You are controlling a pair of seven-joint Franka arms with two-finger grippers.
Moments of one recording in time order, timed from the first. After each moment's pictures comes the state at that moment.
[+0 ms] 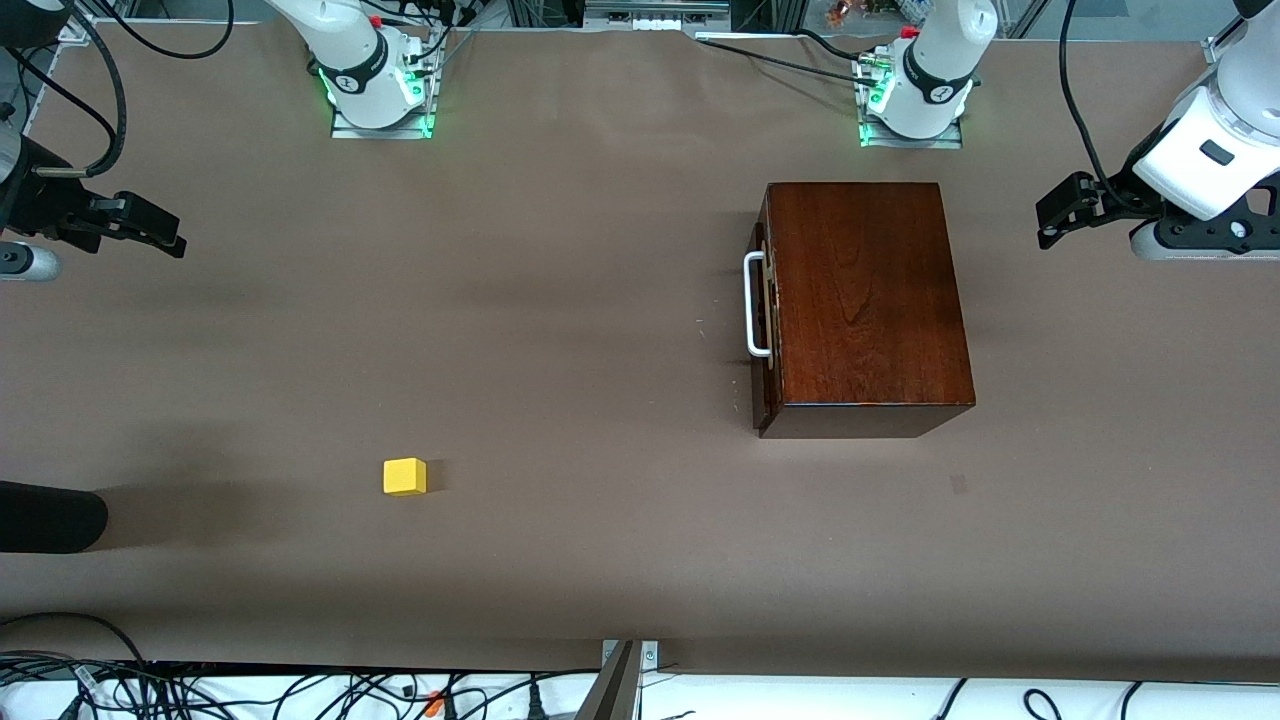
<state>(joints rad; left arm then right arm) -0.09 -0.02 -0.03 -1.60 0.03 1.56 -0.11 0.04 0.02 -0.05 -1.61 -0.01 1.58 0.04</state>
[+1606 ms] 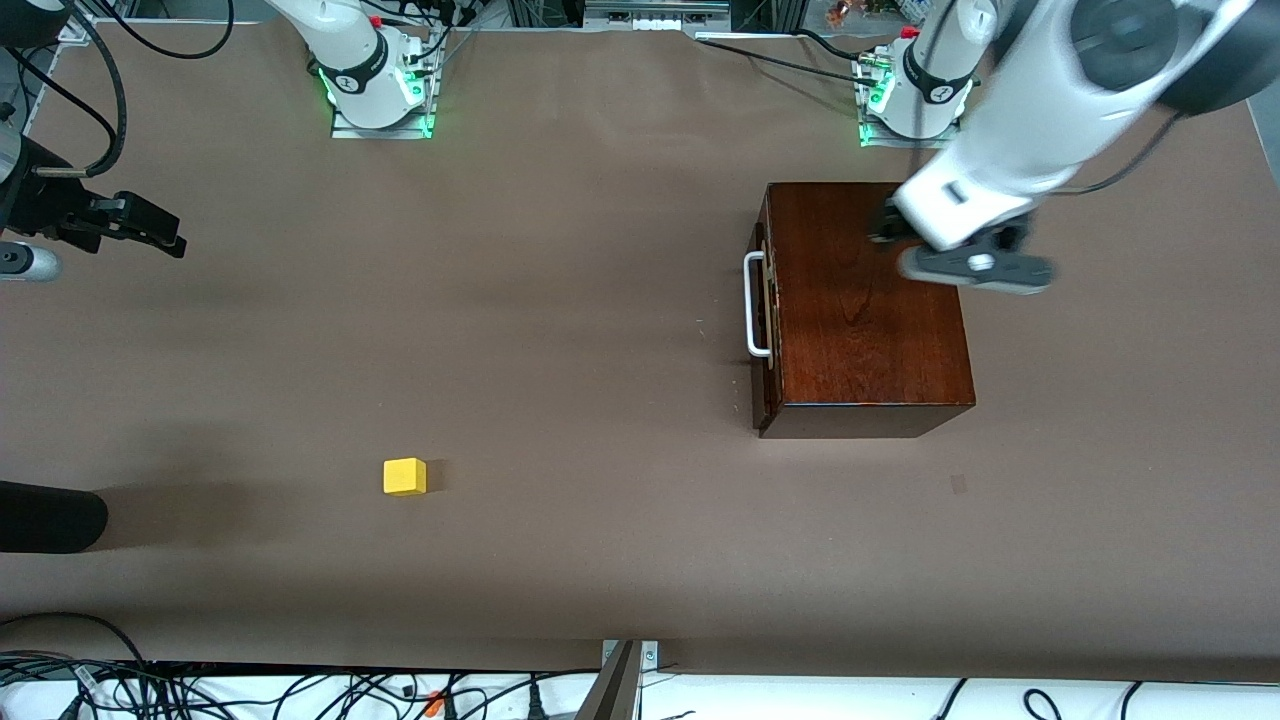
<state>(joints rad) -0.11 0.15 -0.33 -1.60 0.03 1.63 -0.26 0.04 0.02 -0.05 -1.61 -0.01 1.58 0.04</state>
